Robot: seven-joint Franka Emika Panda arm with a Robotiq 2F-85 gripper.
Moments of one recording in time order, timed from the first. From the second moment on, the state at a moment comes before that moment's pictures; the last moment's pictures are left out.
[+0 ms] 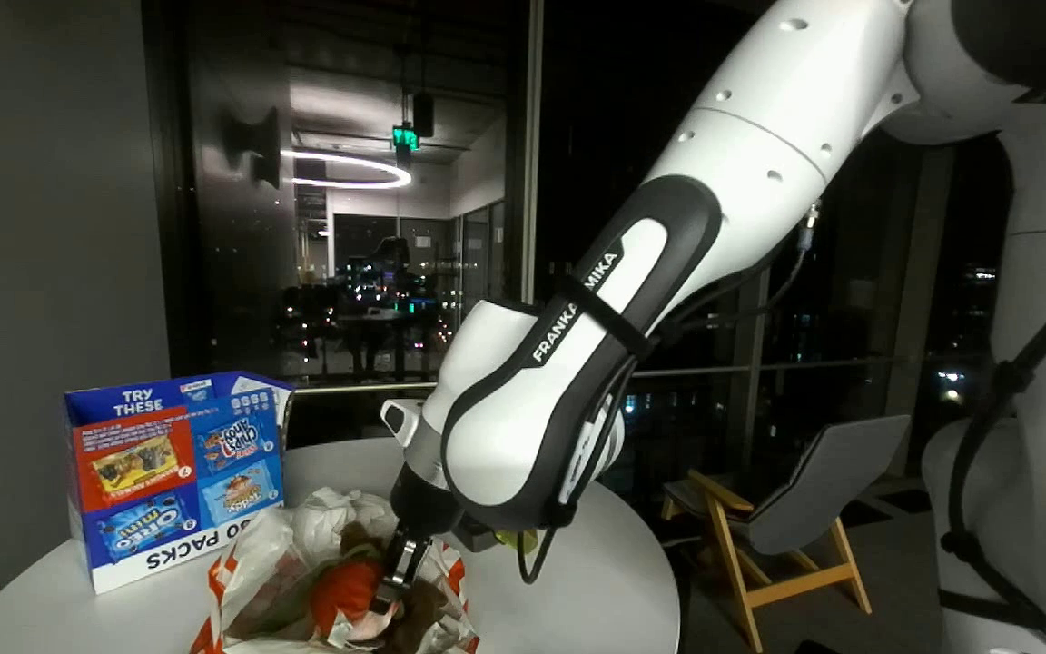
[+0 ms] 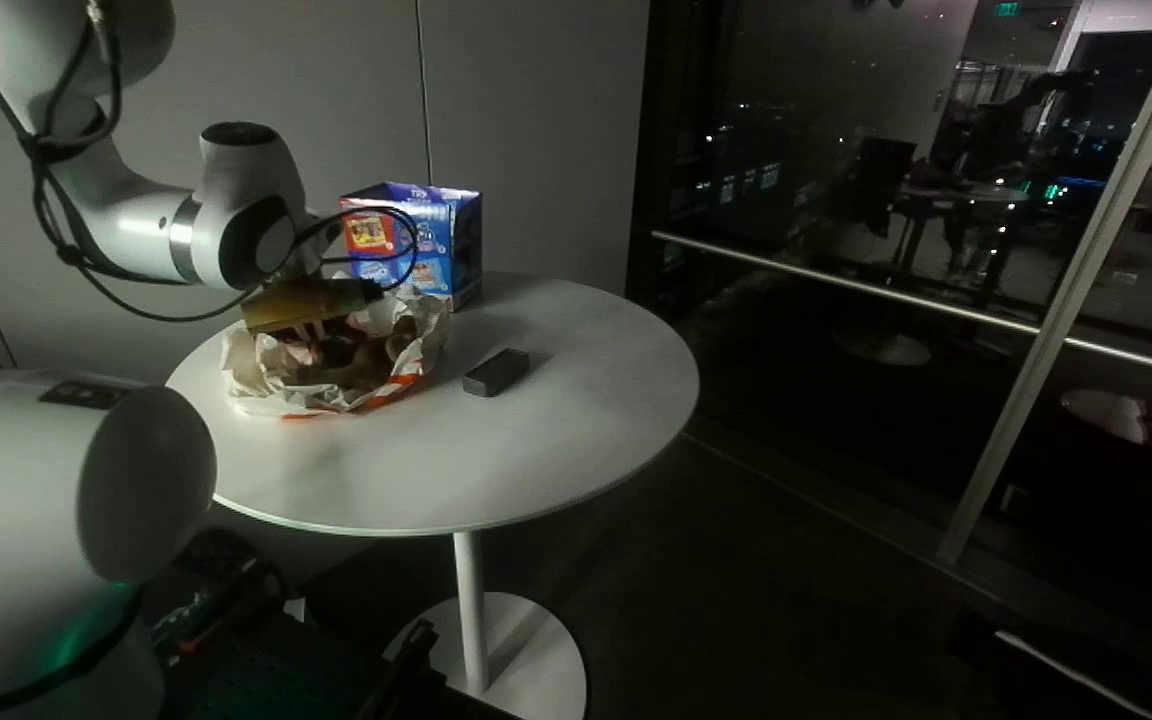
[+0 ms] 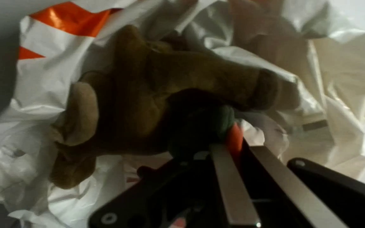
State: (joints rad) arm 0.51 0.03 0.04 -2.58 0.23 3.04 -0.58
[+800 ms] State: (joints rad) arm 0.35 0.18 0.16 -2.50 0.16 3.15 -0.70
